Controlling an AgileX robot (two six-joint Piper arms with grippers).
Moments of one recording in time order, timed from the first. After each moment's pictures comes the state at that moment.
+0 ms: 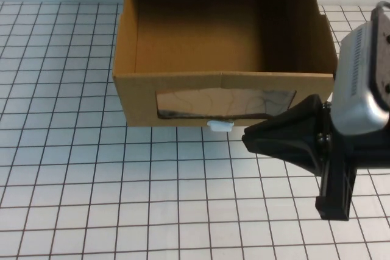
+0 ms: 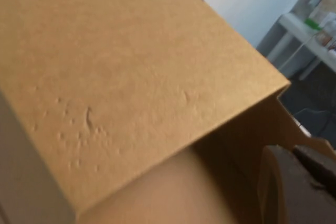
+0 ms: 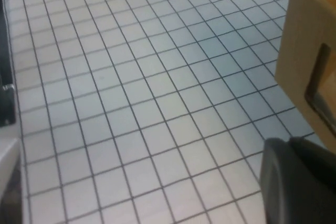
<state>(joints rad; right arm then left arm) 0.46 1.08 -0.96 0.95 0.85 -1.26 -0.20 1.67 -1.91 -0.80 1.01 0.47</state>
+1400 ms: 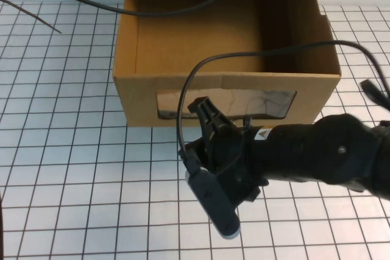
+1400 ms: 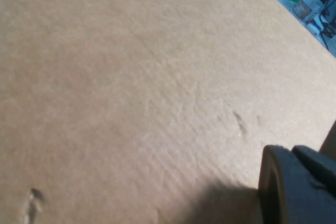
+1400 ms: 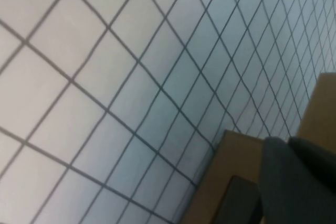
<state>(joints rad) 0.78 1.52 -0.96 0.76 0.22 -2.44 -0.32 2.08 -2.21 -0.86 1.00 0.47</state>
